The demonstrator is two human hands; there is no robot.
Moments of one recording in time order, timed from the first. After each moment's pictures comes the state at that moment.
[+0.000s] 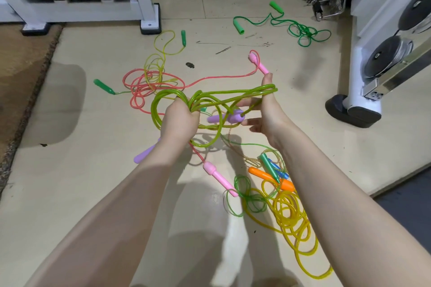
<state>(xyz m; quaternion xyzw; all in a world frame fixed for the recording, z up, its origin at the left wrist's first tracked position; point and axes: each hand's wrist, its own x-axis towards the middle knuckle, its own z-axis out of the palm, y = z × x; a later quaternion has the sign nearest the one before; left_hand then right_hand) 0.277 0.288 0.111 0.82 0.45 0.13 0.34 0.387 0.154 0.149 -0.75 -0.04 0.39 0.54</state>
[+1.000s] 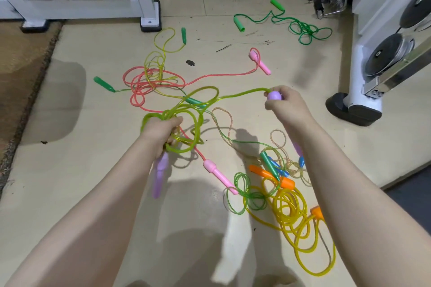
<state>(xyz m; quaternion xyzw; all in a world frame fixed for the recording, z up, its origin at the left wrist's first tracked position) 0.239 0.311 0.088 0.56 0.53 0.09 0.63 0.416 0.129 0.144 -0.85 -0.13 0.23 0.46</state>
